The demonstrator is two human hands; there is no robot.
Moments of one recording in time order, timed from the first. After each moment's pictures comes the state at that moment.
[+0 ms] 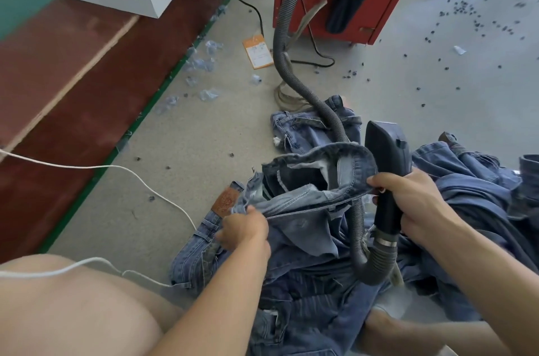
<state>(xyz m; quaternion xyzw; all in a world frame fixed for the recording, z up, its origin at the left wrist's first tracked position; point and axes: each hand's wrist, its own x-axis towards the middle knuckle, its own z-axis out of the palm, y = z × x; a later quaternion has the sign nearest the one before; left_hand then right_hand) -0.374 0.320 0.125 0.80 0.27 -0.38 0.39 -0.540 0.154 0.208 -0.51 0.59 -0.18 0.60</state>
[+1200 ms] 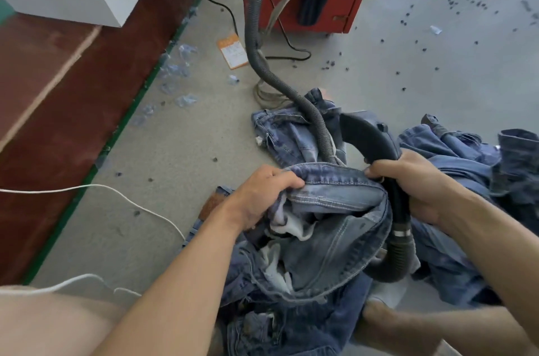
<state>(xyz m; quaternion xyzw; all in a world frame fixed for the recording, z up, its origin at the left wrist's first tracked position) -0.351 0.271 0.170 0.61 -0.25 -0.62 0.43 -0.565 0.126 0.233 -0.51 0.52 -0.07 0.68</state>
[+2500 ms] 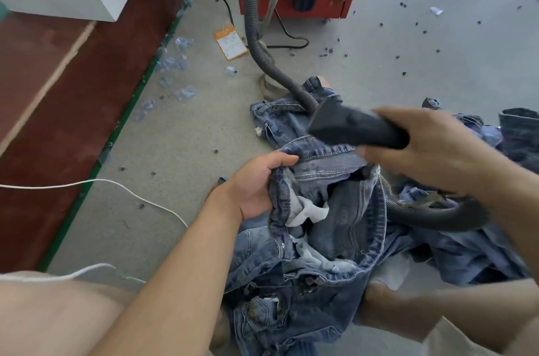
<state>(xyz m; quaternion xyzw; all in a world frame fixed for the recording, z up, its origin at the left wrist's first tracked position) -0.353 0.274 0.180 0.43 -0.05 -0.76 0.49 -0.566 0.134 0.304 -0.89 0.34 -0.02 0.29</state>
